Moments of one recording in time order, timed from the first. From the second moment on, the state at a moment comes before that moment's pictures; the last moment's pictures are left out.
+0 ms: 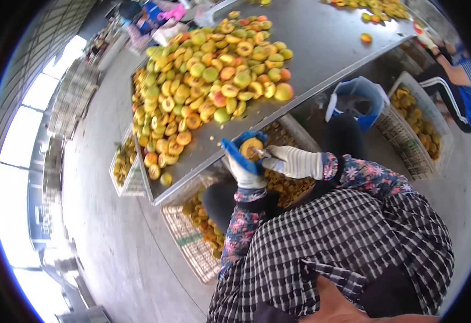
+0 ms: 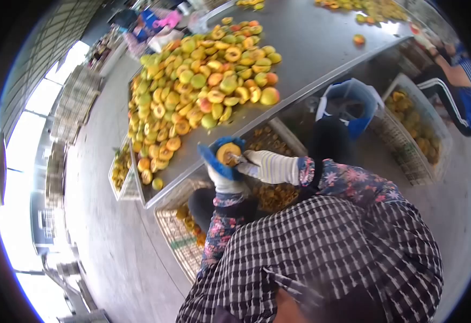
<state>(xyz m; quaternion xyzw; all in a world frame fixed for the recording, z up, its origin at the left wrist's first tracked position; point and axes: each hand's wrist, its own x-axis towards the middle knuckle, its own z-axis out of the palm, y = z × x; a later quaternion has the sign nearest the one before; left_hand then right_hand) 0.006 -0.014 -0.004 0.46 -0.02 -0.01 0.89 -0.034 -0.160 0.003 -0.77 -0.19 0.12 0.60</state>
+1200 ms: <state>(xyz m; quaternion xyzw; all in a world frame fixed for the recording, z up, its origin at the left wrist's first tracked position) 0.094 0.103 0.045 0.96 -0.15 0.10 0.22 -0.049 -0.181 -0.006 -0.85 -0.13 0.40 0.31</state>
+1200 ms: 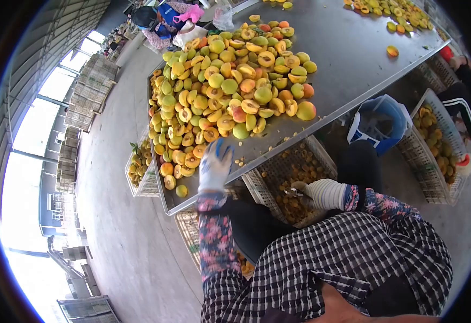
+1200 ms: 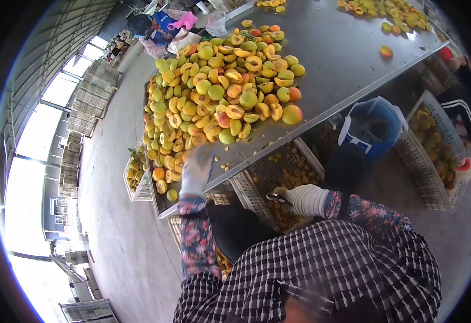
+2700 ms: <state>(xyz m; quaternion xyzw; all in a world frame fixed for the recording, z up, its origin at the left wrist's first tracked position) 0.184 0.071 0.042 0.99 -0.04 -0.01 0.15 -0.051 -0.182 -0.055 -0.81 -0.26 0.36 0.40</state>
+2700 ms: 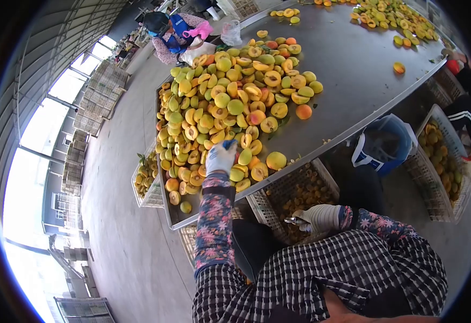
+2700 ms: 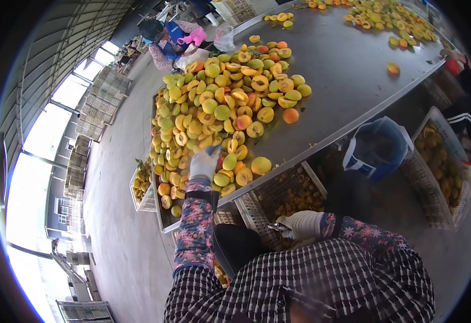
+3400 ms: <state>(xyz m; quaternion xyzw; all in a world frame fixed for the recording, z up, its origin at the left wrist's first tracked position) 0.189 -0.004 -0.013 0.95 -0.07 -0.17 0.25 -0.042 -0.224 0.059 -0.62 -0.07 0.12 0.77</state>
